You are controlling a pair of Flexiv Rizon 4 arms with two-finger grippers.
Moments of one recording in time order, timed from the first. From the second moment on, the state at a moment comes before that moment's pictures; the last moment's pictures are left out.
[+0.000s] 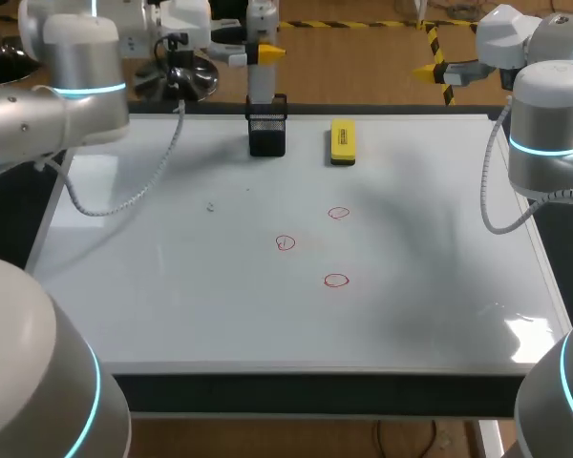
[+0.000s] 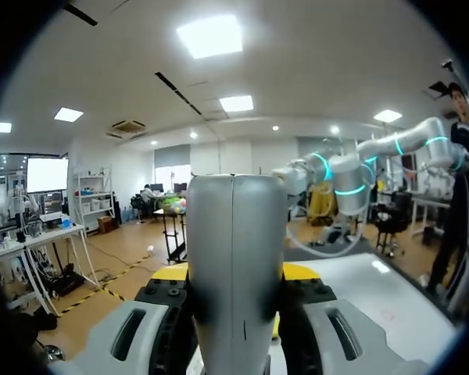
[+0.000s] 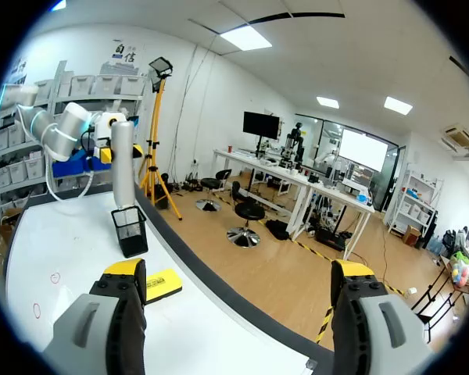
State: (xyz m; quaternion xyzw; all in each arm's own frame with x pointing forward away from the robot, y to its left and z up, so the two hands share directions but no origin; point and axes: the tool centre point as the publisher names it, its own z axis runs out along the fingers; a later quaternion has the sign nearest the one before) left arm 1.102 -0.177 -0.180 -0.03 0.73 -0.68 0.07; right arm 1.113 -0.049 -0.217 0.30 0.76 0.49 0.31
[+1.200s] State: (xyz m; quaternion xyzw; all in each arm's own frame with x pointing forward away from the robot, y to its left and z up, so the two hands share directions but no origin) left arm 0.974 -0.072 -0.189 -0.09 0.73 -0.67 0.10; right arm 1.113 -0.049 -0.217 0.30 0.76 0.49 0.31
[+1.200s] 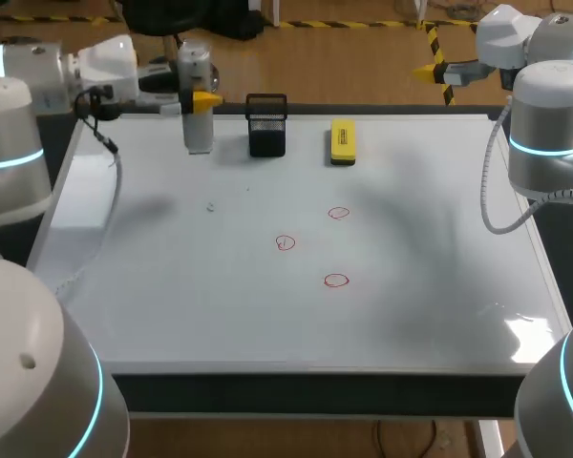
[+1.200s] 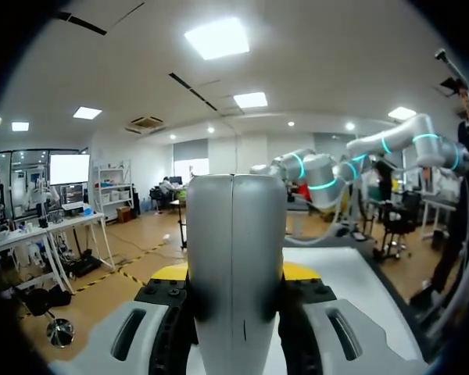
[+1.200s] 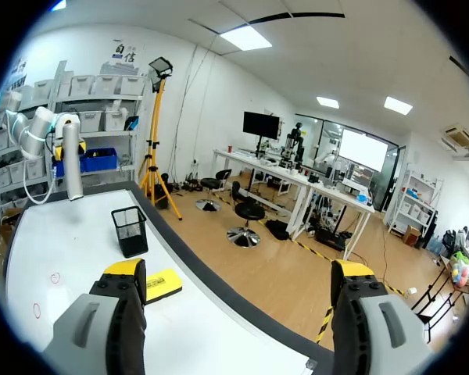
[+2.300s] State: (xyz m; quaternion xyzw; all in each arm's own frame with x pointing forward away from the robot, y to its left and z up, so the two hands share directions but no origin) left arm 0.956 -0.029 -0.253 -0.14 0.71 -0.68 0.13; right arm 1.113 -0.049 -0.217 0.30 0.76 0.49 0.31
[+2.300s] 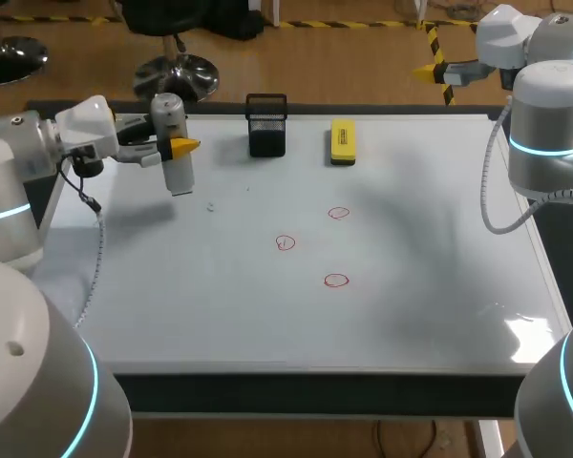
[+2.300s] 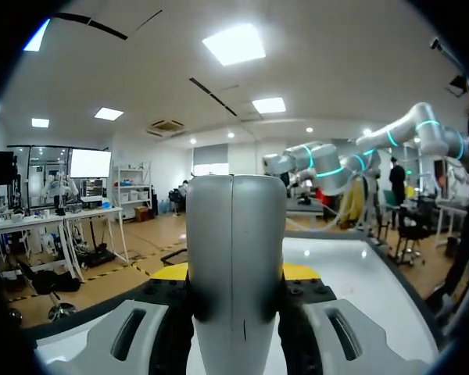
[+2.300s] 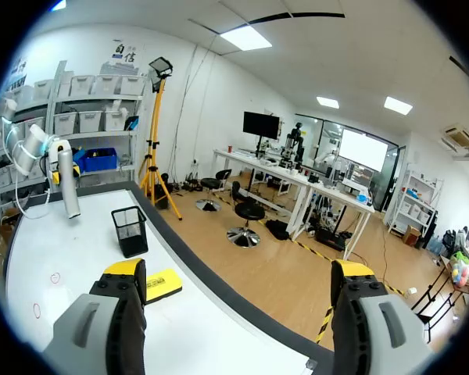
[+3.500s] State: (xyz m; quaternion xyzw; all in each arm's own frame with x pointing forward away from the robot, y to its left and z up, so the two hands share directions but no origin) left arm 0.964 -0.031 -0.258 -0.15 0.71 -0.68 0.13; right arm 1.118 -0.025 -0.217 0.22 0.79 0.49 0.30
